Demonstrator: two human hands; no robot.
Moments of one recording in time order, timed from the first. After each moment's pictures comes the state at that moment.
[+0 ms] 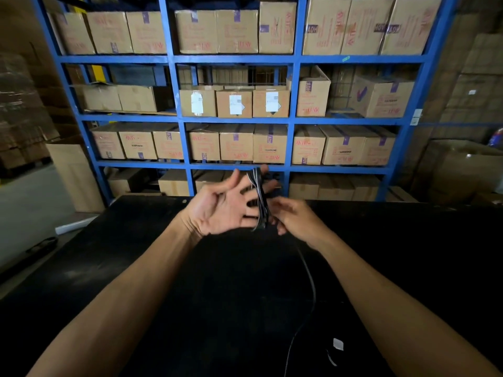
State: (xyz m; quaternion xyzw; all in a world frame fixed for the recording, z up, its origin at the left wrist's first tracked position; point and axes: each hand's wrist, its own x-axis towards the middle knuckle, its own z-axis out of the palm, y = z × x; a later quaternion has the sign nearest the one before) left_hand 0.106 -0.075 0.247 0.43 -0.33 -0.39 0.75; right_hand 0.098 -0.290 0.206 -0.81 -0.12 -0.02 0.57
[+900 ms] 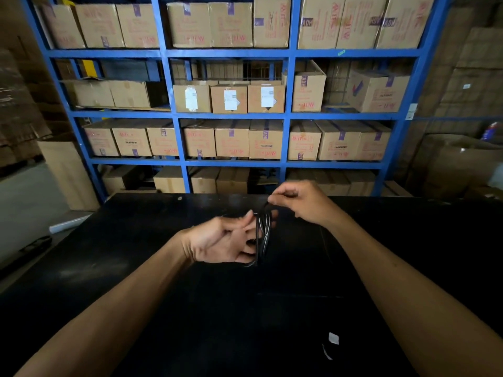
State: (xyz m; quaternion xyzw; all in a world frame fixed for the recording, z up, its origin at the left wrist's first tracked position) left_hand 0.086 -0.081 0.205 0.54 -0.24 -0.47 0.66; right_hand 0.102 -0.322 0.240 -0.89 -0.18 -0.07 0.41
